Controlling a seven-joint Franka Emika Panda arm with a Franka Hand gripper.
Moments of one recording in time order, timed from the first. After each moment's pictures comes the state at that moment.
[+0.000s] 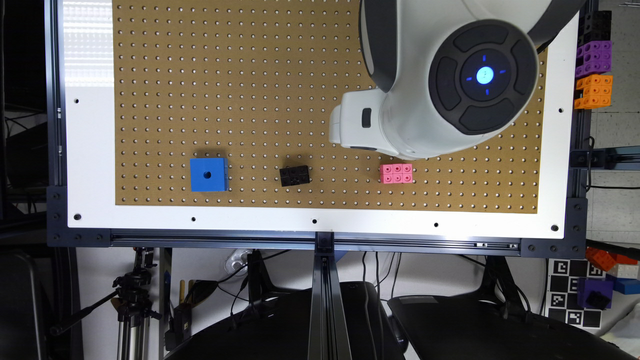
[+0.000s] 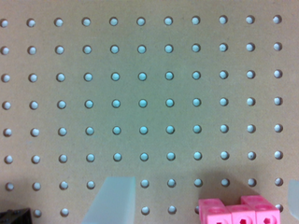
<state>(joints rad) 0.17 0.28 0.04 -2.08 -0.01 2.39 1.02</state>
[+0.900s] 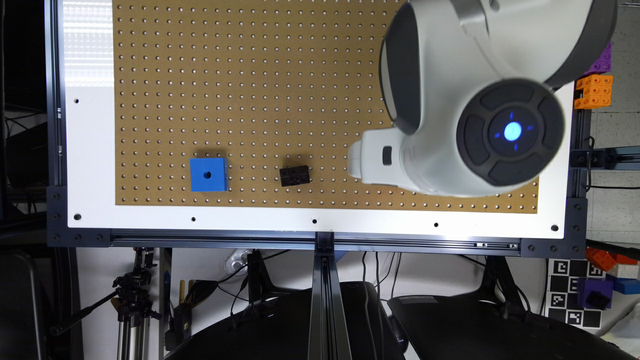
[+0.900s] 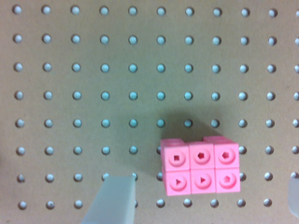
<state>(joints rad) 0.17 0.44 0.07 -1.88 -0.01 2.39 1.02</state>
